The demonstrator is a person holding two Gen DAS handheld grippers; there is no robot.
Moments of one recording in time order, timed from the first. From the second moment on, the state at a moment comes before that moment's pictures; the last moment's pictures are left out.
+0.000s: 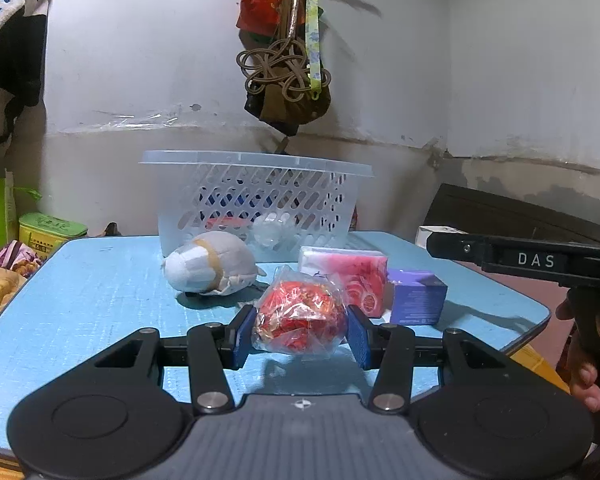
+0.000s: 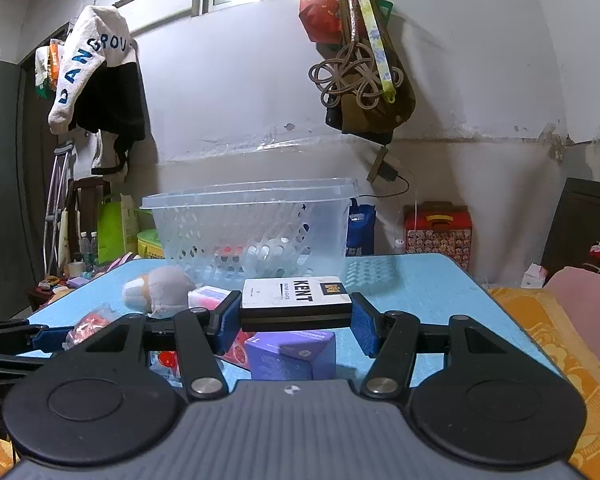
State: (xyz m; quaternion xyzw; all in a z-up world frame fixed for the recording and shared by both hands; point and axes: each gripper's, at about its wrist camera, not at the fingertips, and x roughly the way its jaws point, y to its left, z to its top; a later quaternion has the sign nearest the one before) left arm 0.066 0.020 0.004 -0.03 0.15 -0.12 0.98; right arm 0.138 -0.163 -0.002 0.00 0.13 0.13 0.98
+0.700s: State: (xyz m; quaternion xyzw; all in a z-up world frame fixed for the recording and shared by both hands) left arm 0.181 0.057 0.138 -0.08 0.15 -0.13 0.98; right arm 0.258 -0.137 0.093 -0.01 0.18 0.15 0.97
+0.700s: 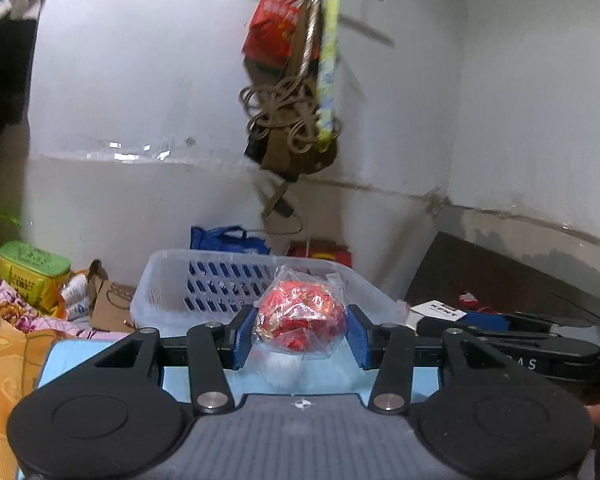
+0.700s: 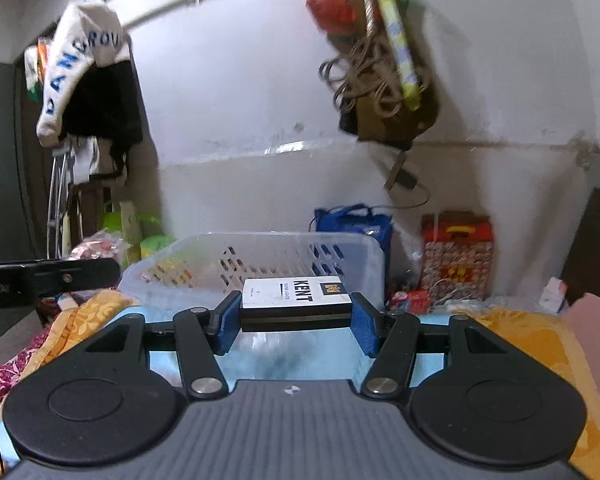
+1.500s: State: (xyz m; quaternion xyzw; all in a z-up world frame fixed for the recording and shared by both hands) left arm 0.292 0.065 0.131 -0.07 0.22 -0.04 0.97; right arm 0.344 -0.121 0.087 -0.03 0.25 0.11 0.96
